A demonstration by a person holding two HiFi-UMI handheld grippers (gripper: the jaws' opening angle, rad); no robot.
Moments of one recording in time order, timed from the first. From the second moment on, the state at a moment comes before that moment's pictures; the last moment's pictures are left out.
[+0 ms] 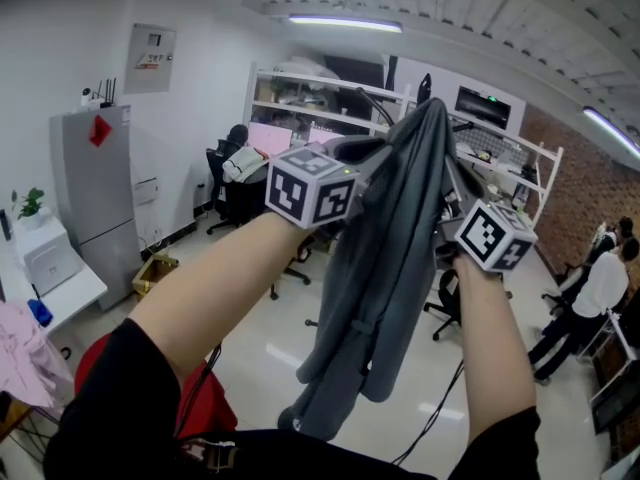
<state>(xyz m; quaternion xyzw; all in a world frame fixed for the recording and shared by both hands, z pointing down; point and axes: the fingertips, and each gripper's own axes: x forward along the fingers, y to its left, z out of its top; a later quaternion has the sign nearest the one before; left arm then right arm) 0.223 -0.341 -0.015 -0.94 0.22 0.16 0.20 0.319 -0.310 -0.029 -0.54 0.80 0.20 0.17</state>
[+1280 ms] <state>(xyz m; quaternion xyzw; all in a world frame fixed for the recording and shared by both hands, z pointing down) 0.241 -0.307 -0.022 -0.93 0.20 0.17 0.25 0.317 -0.285 -0.031 -0.51 0.79 0.29 0.17</state>
